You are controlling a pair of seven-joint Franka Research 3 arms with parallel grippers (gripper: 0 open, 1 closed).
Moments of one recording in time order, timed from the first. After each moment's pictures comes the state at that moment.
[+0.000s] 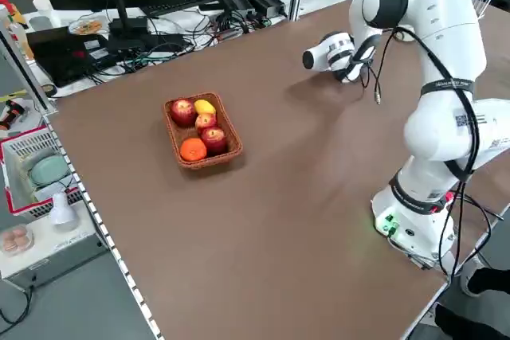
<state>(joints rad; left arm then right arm) -0.46 0.95 -0.04 -1.62 -1.74 2.00 2.46 -0.22 0.42 0.15 -1.95 0.78 2.11 -0.75</state>
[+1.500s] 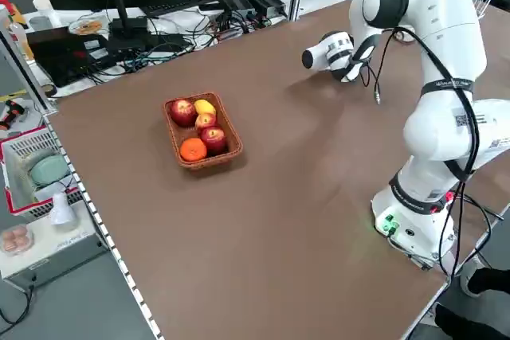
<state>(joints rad) -0.46 0.96 -0.04 -1.62 -1.74 2.00 2.46 0.69 0.44 -0.01 -1.53 0.05 2.11 -0.23</state>
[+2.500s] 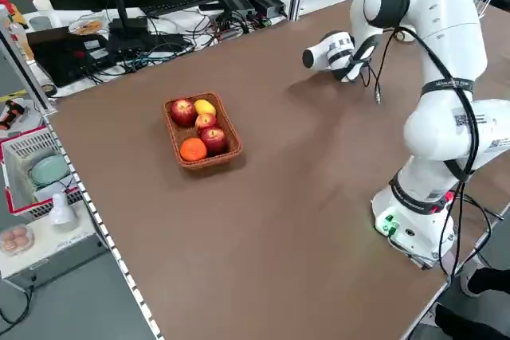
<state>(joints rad) -0.47 0.96 -0.03 -1.62 -1.74 2.00 2.46 0.82 0.59 -0.08 -1.35 0.05 2.11 -0.10</state>
